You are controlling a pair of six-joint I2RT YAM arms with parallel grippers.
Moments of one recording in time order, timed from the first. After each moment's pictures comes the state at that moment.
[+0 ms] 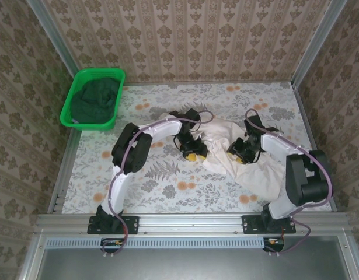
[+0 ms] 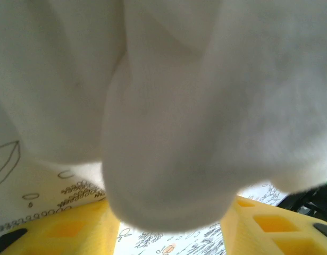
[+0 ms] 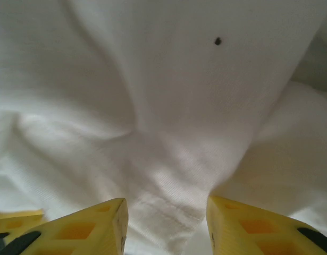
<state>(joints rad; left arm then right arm) -0.75 2.26 1.73 -0.95 0.61 -0.43 0.12 1.57 0.88 -0.65 -0.33 0.76</state>
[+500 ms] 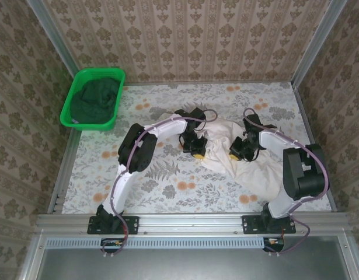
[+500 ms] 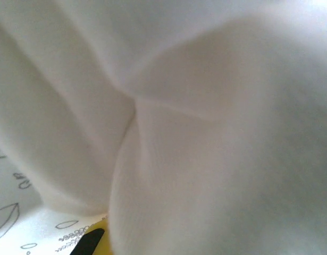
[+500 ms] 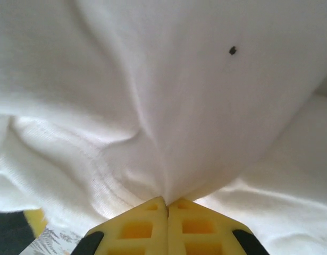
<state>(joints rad) -0.78 2.32 1.84 -0.97 0.51 -0.47 0.10 1.58 0.93 -0.69 -0.35 0.74</state>
